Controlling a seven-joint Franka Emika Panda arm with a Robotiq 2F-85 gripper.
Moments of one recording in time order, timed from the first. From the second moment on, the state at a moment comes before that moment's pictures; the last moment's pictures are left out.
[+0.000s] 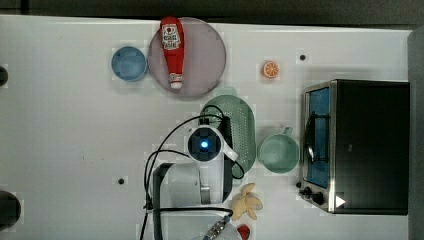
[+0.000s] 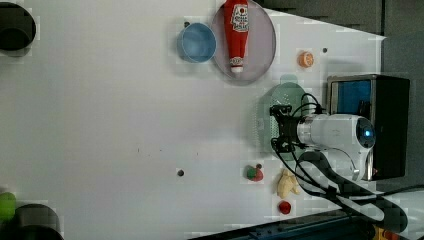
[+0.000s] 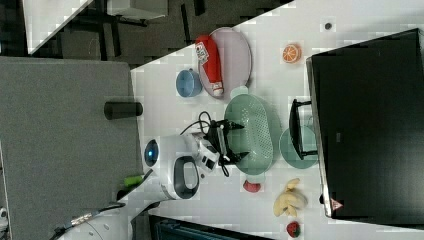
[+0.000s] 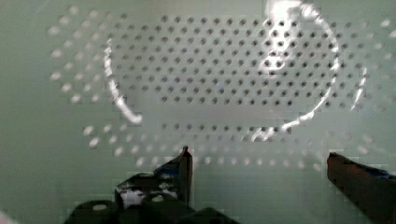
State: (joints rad) arm 0.06 0.34 0.01 -2.48 -0.05 1.24 0.79
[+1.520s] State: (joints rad) arm 0.34 0.42 0.05 -2.32 -0.04 1.12 1.16
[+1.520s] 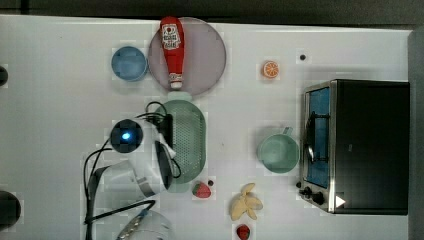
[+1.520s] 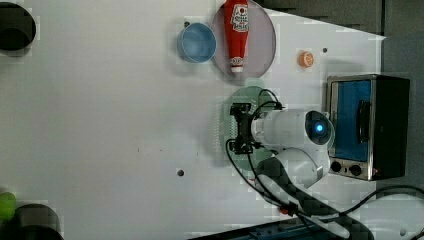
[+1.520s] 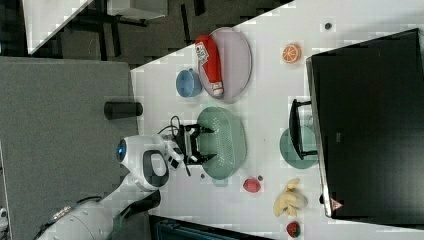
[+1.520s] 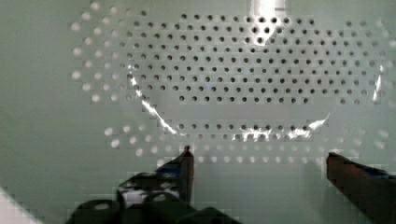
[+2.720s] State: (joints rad) arm 0.53 0.64 0.08 -1.98 0.12 1.03 1.27
